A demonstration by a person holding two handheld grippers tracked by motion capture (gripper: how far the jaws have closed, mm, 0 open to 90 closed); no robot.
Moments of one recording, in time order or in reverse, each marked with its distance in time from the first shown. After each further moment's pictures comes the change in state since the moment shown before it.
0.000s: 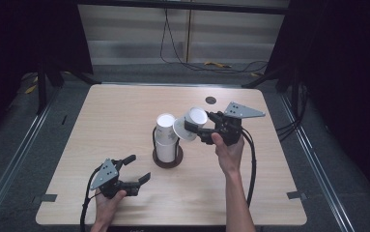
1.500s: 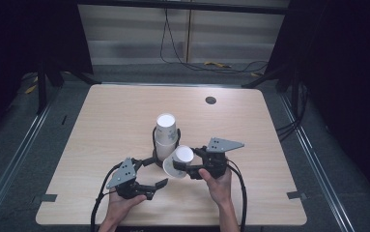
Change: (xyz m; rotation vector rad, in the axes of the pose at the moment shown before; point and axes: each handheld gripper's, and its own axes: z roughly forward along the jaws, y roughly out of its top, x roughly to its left) left arm -0.029 0.021 0.028 0.027 -0.173 0.053; right arm 0.037 -0.085 0.012 0.154 0.121 0.052
